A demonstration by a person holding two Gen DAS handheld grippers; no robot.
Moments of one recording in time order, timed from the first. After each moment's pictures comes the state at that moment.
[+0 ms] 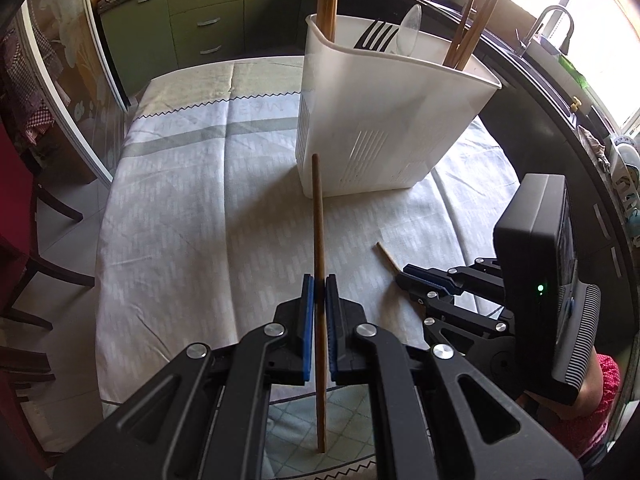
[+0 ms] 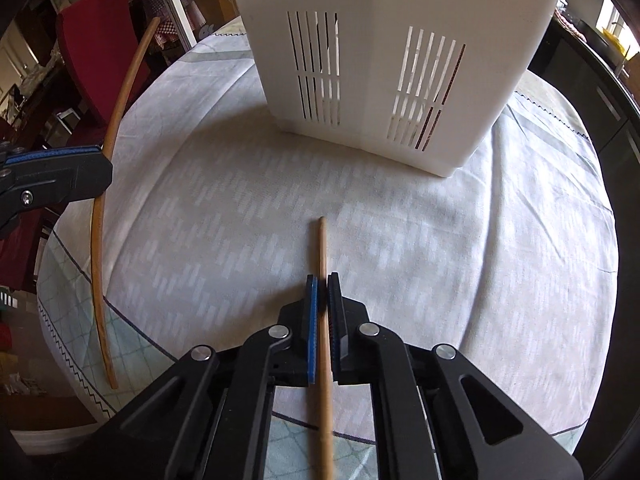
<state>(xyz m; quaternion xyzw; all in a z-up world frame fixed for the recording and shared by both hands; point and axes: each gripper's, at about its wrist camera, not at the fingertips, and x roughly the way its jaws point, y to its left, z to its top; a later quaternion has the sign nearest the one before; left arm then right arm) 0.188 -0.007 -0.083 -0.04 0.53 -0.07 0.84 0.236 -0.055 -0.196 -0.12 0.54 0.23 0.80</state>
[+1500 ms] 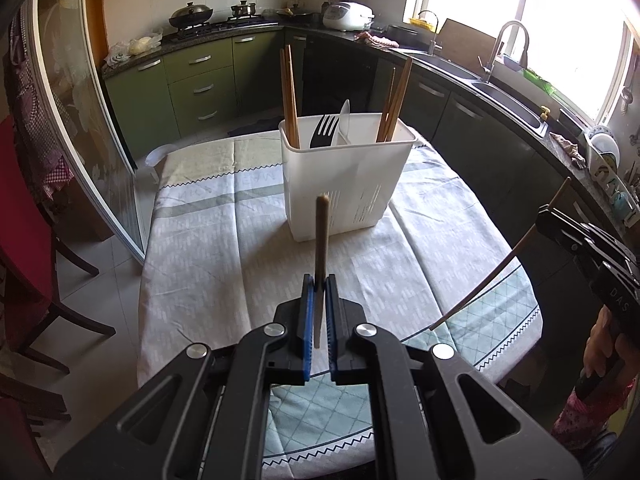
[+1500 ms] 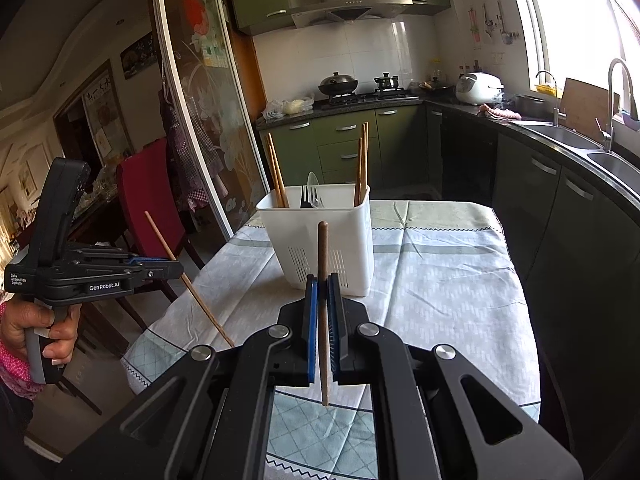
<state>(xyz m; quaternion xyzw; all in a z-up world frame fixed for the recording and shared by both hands) 0.120 -0.015 -0.002 0.00 0.43 -0.08 0.90 0.121 -0.201 -0.030 0.03 0.28 0.26 0.92</state>
